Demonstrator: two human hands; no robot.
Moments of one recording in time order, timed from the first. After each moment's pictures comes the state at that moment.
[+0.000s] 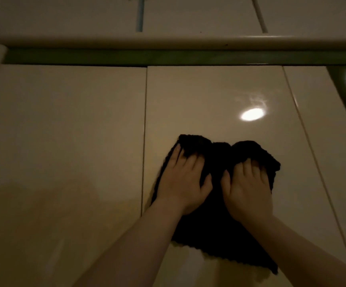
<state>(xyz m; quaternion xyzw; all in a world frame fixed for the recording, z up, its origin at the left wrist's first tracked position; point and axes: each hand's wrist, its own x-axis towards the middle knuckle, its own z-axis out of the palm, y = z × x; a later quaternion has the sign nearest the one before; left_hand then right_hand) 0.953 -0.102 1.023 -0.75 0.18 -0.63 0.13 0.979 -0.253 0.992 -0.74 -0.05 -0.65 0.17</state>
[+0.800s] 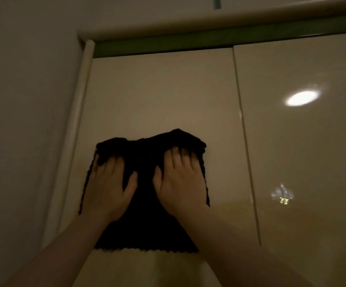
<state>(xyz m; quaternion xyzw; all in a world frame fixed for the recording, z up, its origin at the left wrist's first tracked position) 0.864 0.240 0.976 -0.78 -0.06 -0.62 0.01 0.913 0.080 0.990 -0.72 -0.24 -0.64 0.13</state>
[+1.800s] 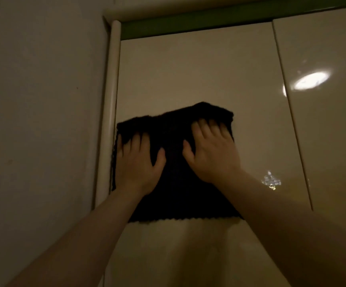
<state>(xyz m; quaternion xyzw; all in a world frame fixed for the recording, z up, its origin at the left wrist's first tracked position) 0.855 0.288 0.987 -0.77 -0.06 -0.64 0.02 0.898 0.115 1.012 -0.72 -0.22 -0.65 0.09</state>
